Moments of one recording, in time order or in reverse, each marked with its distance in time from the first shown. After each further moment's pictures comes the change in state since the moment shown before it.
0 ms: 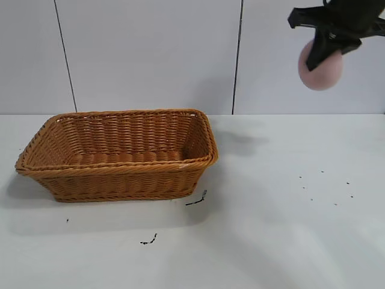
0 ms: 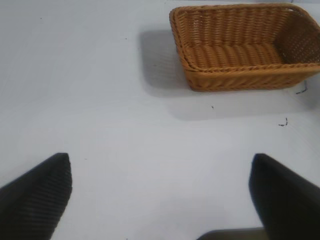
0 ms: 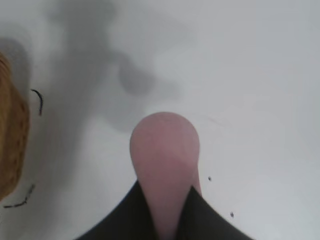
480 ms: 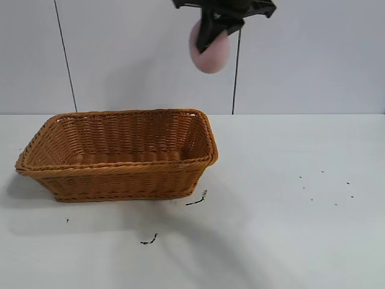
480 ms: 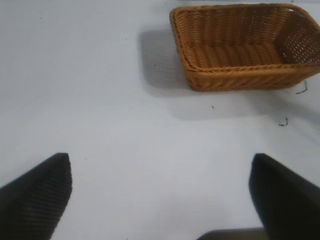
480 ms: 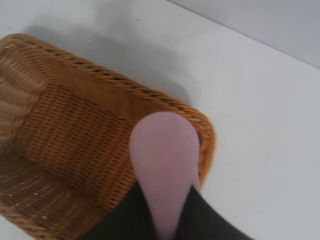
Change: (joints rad) left arm 0.000 0.000 0.000 0.000 0.000 0.000; right arm 0.385 0.231 -0.377 -0.012 0.114 0.034
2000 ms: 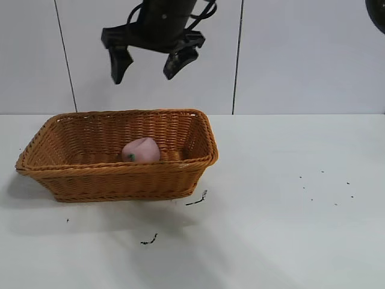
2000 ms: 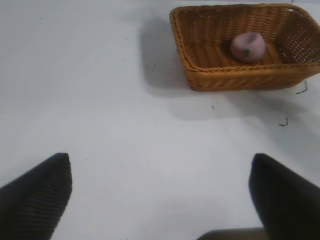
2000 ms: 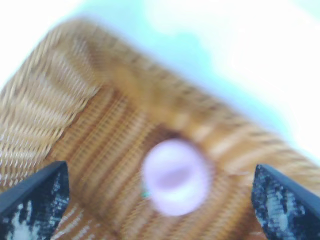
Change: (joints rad) left arm 0.000 0.000 0.000 0.000 0.000 0.000; right arm 0.010 0.286 -0.407 -0.060 0.104 0.063
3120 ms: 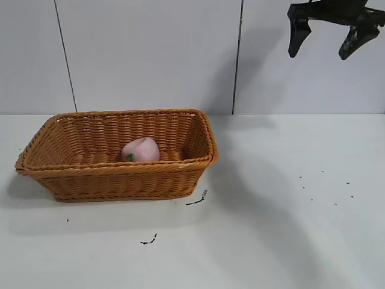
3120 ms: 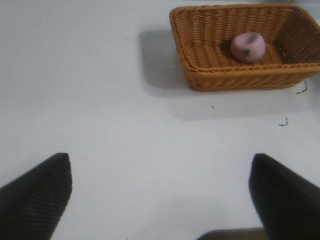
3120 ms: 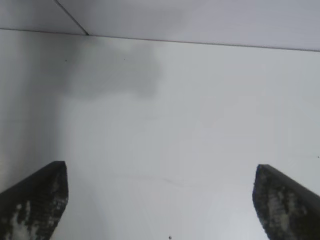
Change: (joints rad) left arm 0.000 0.000 0.000 0.000 0.000 0.000; right arm -0.479 -0.253 0.261 -0.037 0.121 0.017
